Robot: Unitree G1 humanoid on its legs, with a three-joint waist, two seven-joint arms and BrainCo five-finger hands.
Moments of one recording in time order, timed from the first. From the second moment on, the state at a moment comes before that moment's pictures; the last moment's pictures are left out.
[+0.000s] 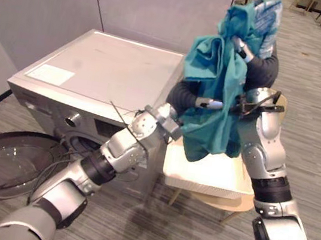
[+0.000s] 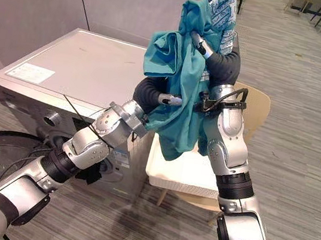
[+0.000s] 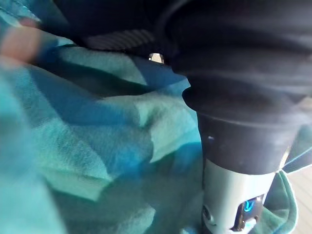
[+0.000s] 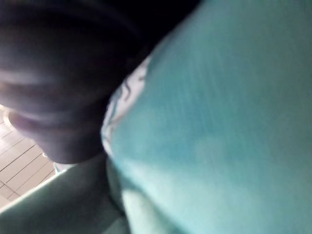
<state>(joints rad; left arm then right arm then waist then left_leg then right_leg) -0.73 0.34 -0.63 0.03 -0.86 -0.13 0.04 -0.68 -0.33 0.13 -0.01 0.60 -0.15 -0.10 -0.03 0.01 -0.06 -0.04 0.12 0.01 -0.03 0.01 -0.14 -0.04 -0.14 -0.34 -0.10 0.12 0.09</state>
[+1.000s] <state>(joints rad) -0.82 0.31 -0.71 0.01 -0.89 -0.14 0.05 -0.71 -0.37 0.09 -0.02 0.64 -0.24 -0.09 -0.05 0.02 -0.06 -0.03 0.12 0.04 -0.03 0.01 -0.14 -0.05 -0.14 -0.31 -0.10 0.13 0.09</state>
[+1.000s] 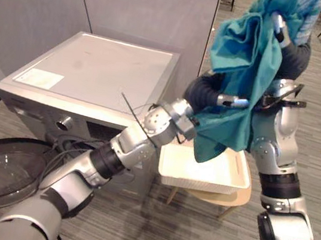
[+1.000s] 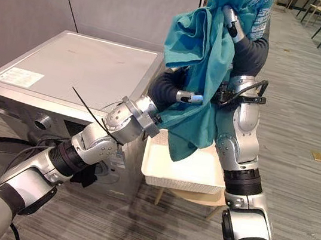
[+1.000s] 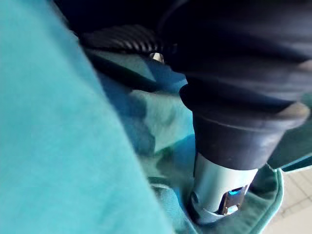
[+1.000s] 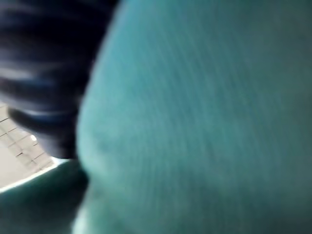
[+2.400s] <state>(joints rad) -0.51 0.45 0.19 -0.24 -0.86 -0.26 0.11 -0.25 -0.25 -0.25 -0.07 0.52 -0.15 -0.13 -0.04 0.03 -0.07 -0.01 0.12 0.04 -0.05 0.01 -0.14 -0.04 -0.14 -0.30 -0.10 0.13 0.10</state>
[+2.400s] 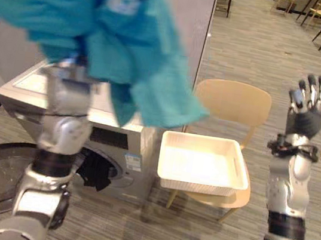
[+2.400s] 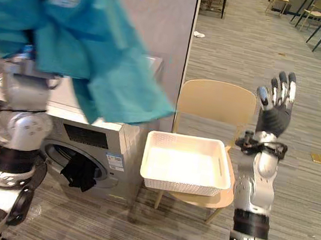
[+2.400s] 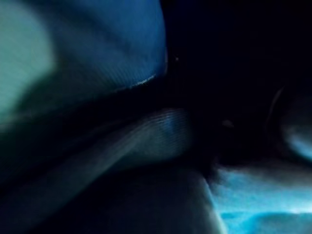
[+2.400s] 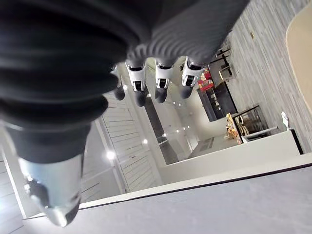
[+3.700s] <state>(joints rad) 0.53 -0.13 0.26 -0.56 -0.69 -0.24 0.00 0.38 0.06 0.05 -0.06 0.39 -0.07 0.12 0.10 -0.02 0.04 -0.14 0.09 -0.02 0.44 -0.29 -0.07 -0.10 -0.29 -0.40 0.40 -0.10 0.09</state>
